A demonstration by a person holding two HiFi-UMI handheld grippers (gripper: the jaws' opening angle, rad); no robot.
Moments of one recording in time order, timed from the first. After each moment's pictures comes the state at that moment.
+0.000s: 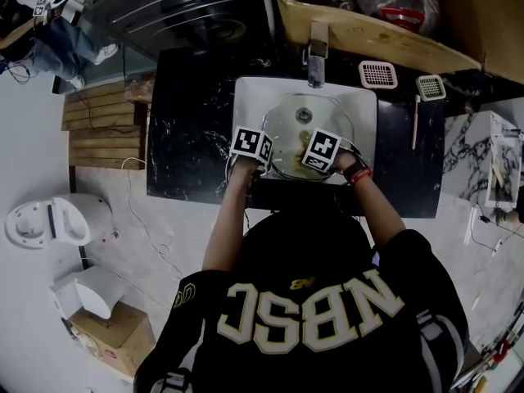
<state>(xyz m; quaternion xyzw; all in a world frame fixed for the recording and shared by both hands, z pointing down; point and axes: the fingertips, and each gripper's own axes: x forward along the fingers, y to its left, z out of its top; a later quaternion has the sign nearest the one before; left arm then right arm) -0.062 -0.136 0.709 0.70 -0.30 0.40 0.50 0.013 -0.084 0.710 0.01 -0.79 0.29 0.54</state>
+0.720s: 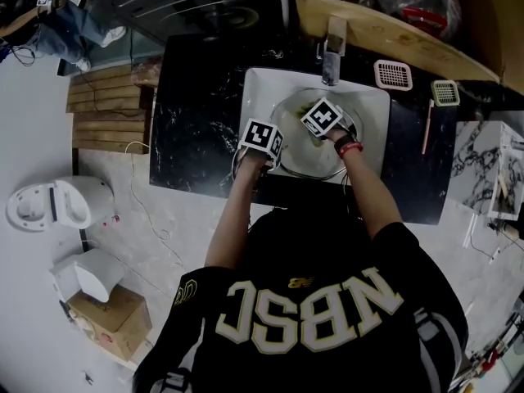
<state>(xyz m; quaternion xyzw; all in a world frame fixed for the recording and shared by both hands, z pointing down) -0.062 -0.132 0.717 0.69 -0.30 0.43 0.51 0.018 -0.226 0.759 0.23 -0.79 0.25 0.51</state>
